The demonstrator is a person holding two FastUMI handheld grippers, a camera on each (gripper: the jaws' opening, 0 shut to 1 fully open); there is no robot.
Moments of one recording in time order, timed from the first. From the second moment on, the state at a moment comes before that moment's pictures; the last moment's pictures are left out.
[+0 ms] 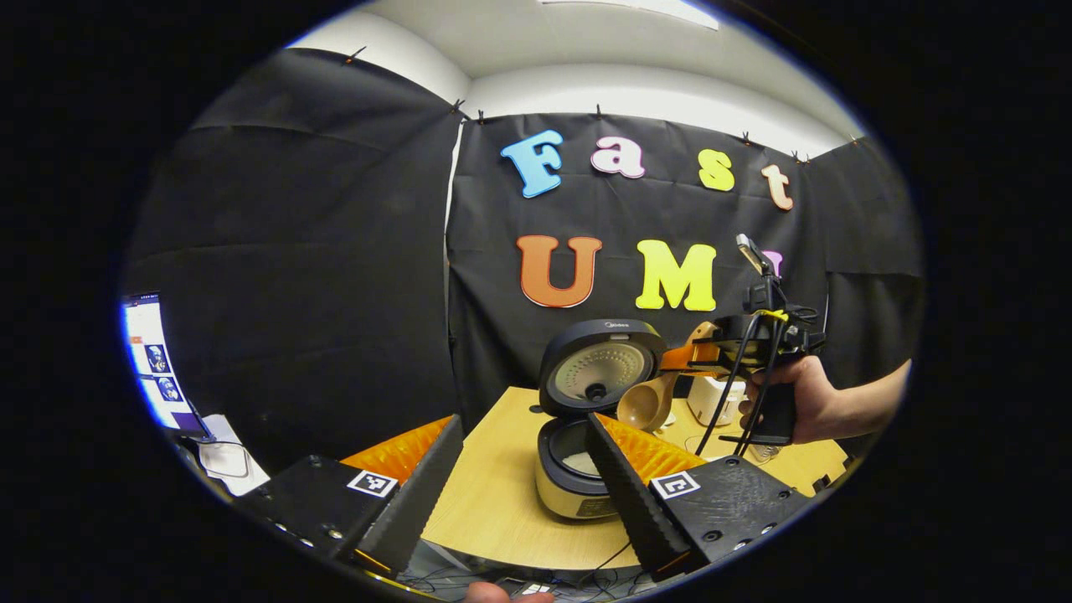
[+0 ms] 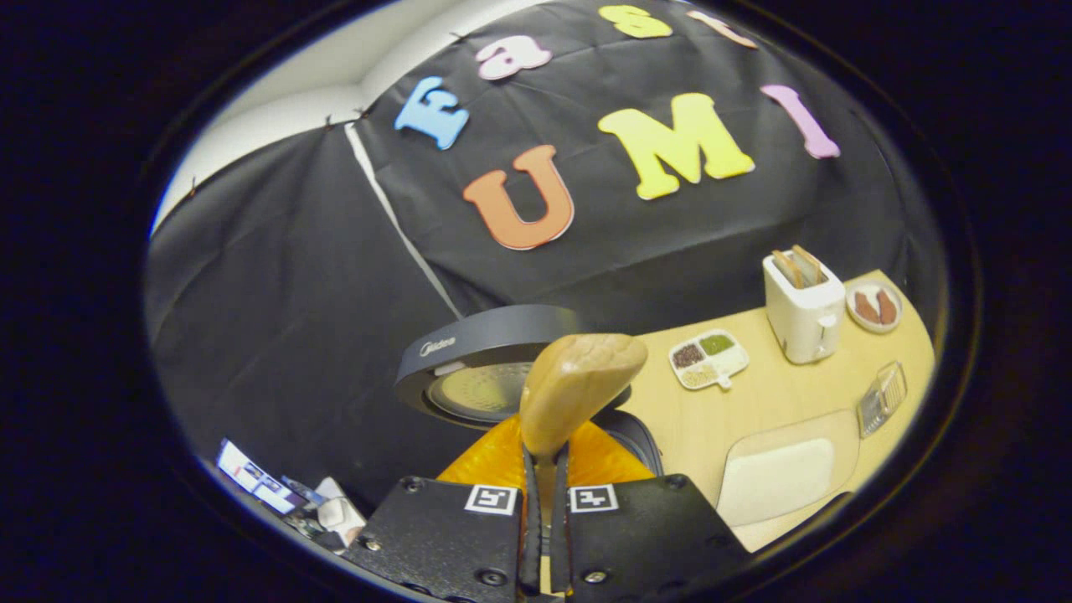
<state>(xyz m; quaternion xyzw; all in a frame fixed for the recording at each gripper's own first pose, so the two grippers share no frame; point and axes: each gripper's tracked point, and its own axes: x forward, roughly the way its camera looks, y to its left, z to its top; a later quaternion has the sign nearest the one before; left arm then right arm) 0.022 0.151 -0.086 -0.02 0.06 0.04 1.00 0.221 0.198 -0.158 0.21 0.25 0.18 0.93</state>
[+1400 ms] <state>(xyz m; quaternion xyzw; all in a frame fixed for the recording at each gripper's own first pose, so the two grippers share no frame) 0.116 -0.045 -0.049 -0.02 0.07 0.06 1.00 0.284 -0.251 -0.326 0.19 0.27 -0.05 0.94</state>
